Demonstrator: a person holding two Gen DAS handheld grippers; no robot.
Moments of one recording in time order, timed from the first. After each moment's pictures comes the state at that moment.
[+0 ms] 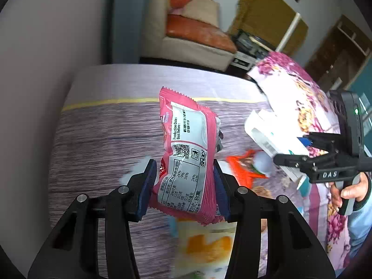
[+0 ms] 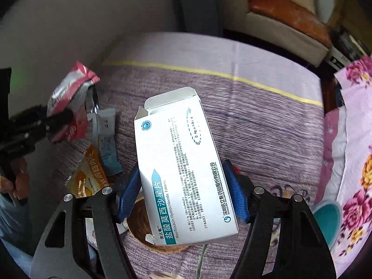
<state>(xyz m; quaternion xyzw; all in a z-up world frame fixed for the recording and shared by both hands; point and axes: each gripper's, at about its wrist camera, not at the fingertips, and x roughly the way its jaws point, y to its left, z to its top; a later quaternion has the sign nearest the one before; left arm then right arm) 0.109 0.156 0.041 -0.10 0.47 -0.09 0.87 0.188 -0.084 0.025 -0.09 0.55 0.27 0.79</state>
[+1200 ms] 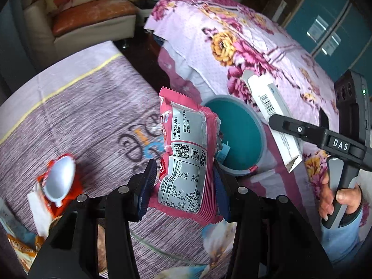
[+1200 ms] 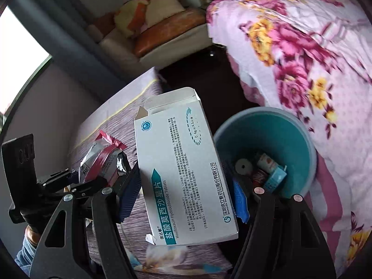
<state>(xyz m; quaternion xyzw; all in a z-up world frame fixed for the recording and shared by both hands) 0.131 -0.191 0.001 0.04 0.53 -0.27 0.80 0.091 -0.427 0.001 0.22 0.46 0.08 0.86</state>
